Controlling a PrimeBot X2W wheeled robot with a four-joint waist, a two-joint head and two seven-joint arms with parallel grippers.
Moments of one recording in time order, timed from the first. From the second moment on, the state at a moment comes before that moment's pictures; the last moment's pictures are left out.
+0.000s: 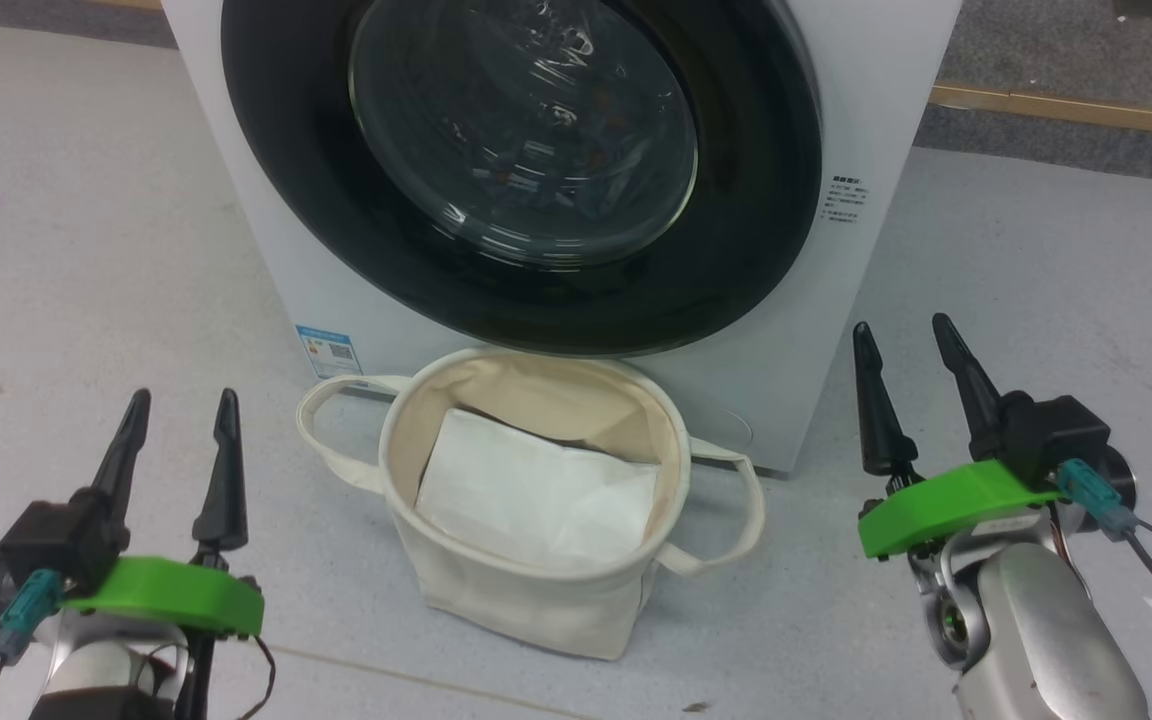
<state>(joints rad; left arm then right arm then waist) -0.27 0.29 -0.13 0.27 -0.35 0.05 -0.25 -0.34 -0.04 0.07 0.35 0.13 0.13 -0.25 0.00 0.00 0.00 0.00</state>
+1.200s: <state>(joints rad) -0.31 0.24 -0.13 0.28 -0.34 0.01 -0.25 -0.52 -0.06 -0.07 0.46 0.74 0.13 -0.24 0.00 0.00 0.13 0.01</state>
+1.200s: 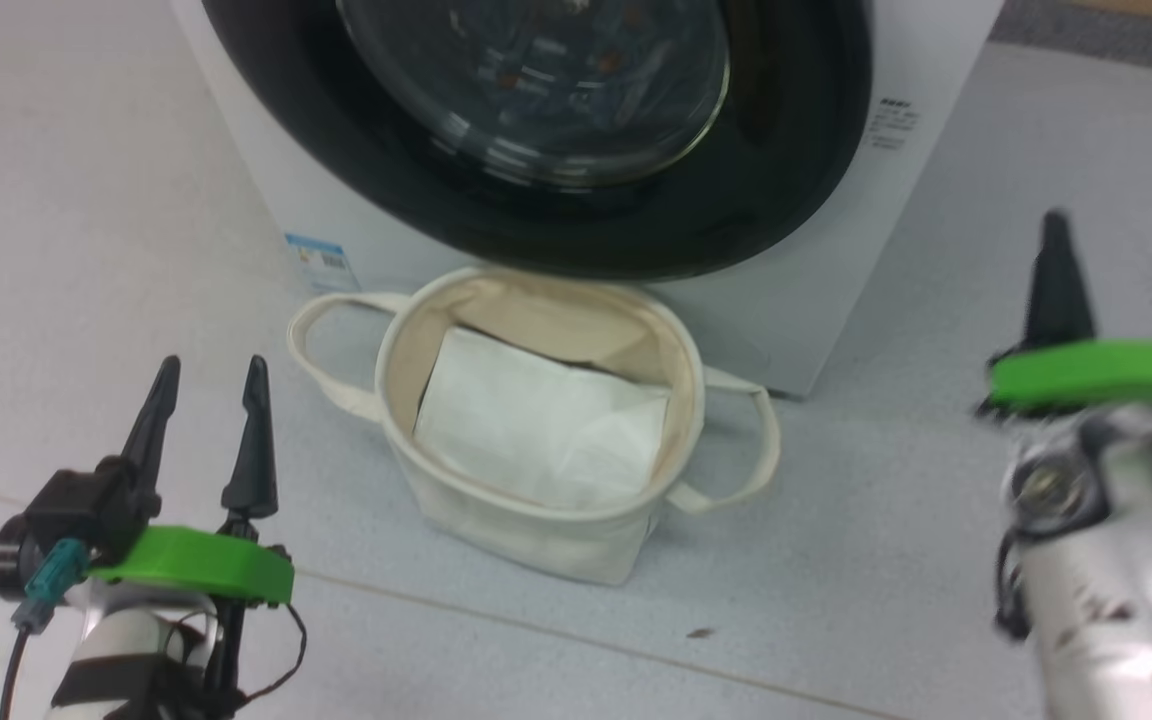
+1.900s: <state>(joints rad) -0.39 0.14 -0.11 0.33 -0.30 -0.05 -0.25 -1.03 -0.28 0.03 0.72 1.12 0.13 0.22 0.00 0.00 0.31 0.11</state>
